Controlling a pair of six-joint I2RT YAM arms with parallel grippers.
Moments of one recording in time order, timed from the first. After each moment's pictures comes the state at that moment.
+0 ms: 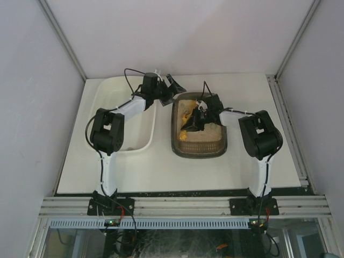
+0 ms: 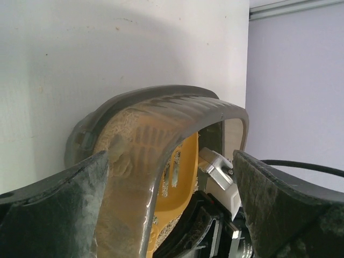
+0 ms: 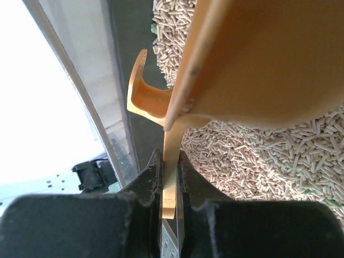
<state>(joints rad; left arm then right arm) -0.37 2.16 1.64 0.02 0.40 -0.94 0.38 2.02 1.25 -0.15 -0.76 0.74</state>
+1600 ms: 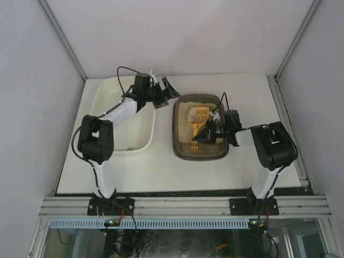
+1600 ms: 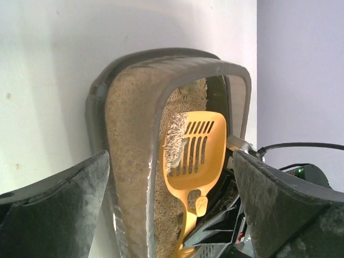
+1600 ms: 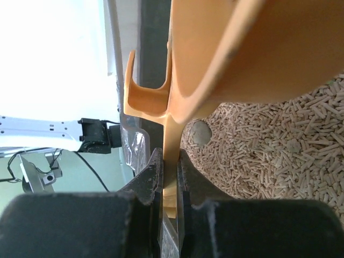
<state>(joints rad) -0.35 1.98 1.50 -0.10 0.45 -0.81 0.25 1.81 0.74 0.40 -0.99 0.79</state>
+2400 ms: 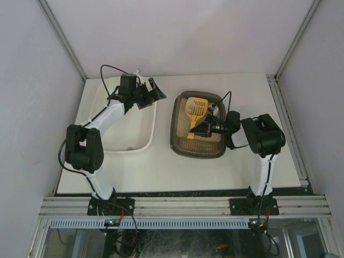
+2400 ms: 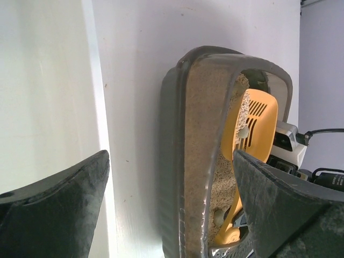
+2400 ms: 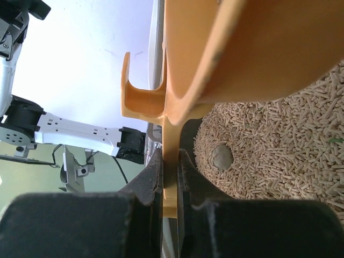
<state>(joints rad) -0.26 1.78 1.40 -0.23 0.32 -0.64 0.23 2.03 0.72 1.19 -1.09 1.26</state>
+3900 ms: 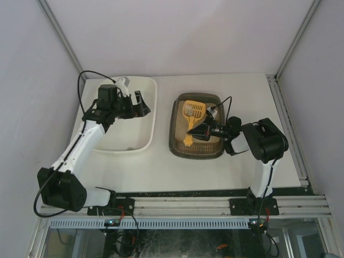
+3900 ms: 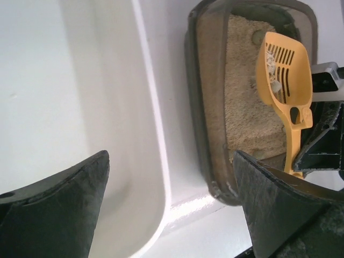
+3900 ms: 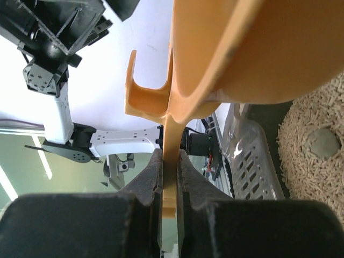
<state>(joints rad) -0.22 1.37 1.18 -0.44 0.29 -0.35 0.30 1.94 0.63 1.39 -1.05 1.54</state>
